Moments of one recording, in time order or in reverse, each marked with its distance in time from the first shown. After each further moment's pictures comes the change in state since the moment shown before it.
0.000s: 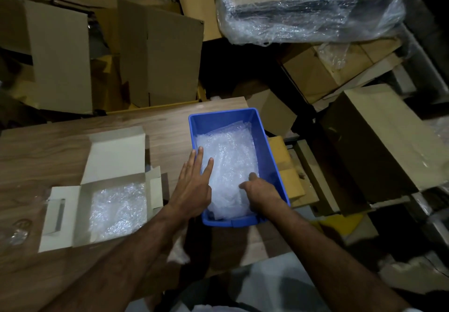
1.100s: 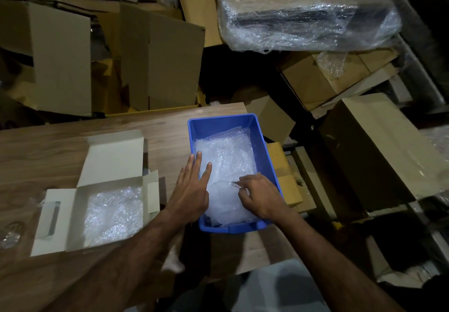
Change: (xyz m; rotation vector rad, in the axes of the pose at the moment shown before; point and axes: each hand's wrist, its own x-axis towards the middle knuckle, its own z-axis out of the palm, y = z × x) left_hand -0.002 0.002 -0.005 -0.024 -0.022 -0.002; right_hand -0.014 0.010 -0.011 0.231 0.438 -0.223
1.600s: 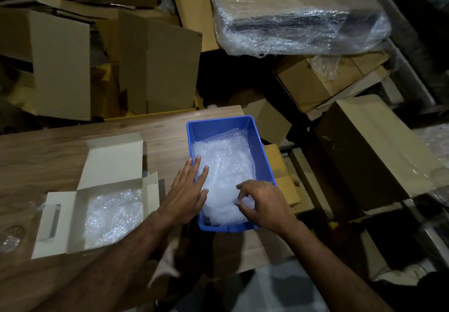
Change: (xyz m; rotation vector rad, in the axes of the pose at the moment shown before) left_hand -0.006 -0.016 -0.005 0.004 -0.057 0.055; right_hand -0.032 0.004 -0.002 0.068 0.172 -0.137
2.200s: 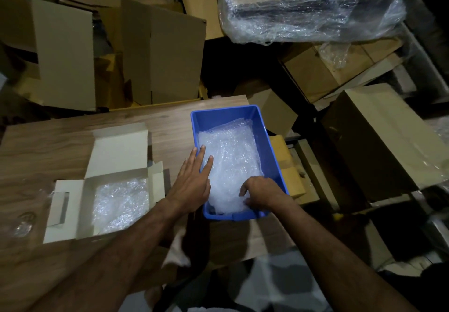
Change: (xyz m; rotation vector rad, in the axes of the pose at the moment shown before) left_hand 0.000 0.010 -0.002 0.012 -0.030 -0.041; right_hand 0.031 -0.004 0.017 -0.186 -0.593 0.310
